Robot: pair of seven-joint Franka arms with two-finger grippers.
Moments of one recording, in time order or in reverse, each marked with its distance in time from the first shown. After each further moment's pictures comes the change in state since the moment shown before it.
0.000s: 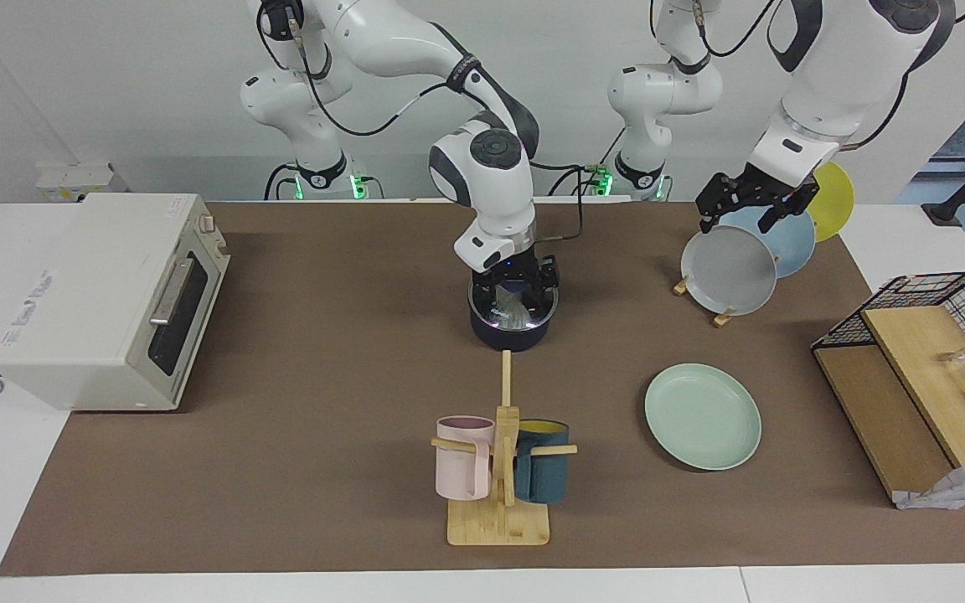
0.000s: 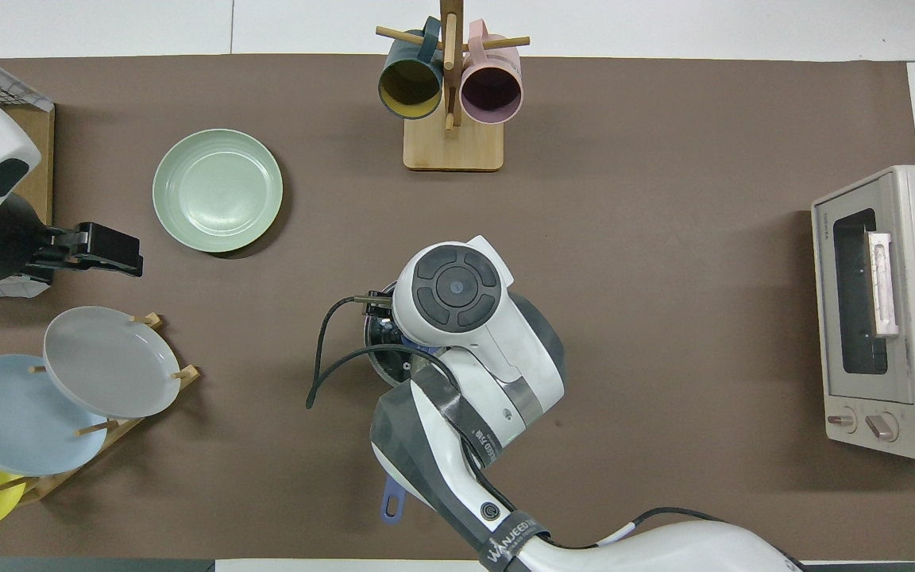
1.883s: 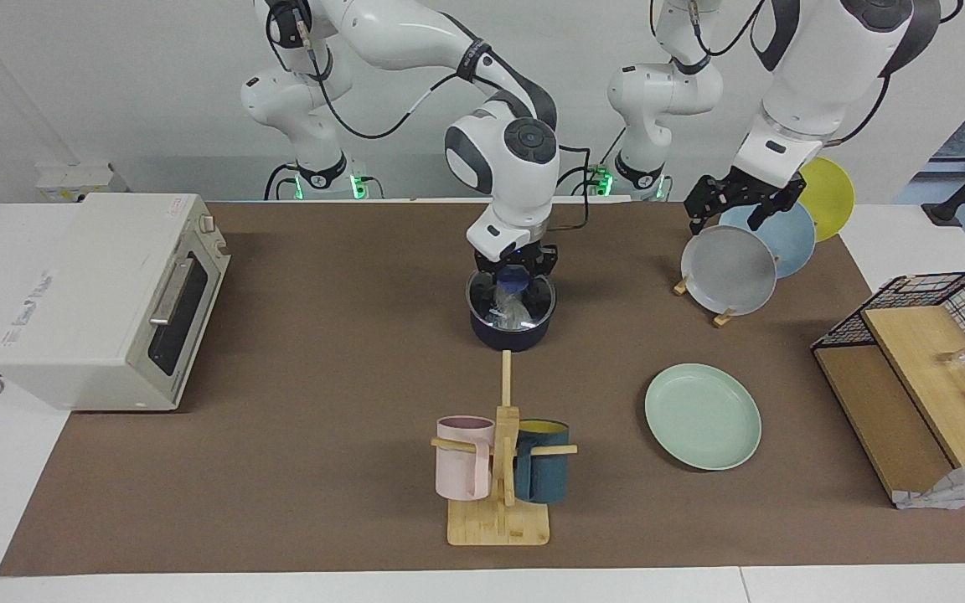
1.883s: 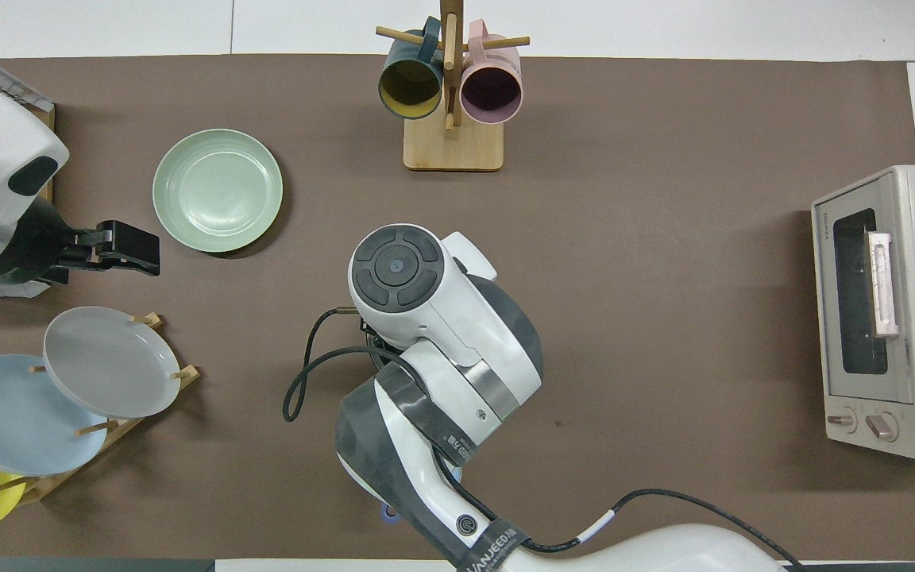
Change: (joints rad) left arm -0.040 0.000 -0.005 0.000 0.033 0.002 -0.100; right arm 0.026 0.047 -0.005 0.172 -0.064 -0.315 -0.005
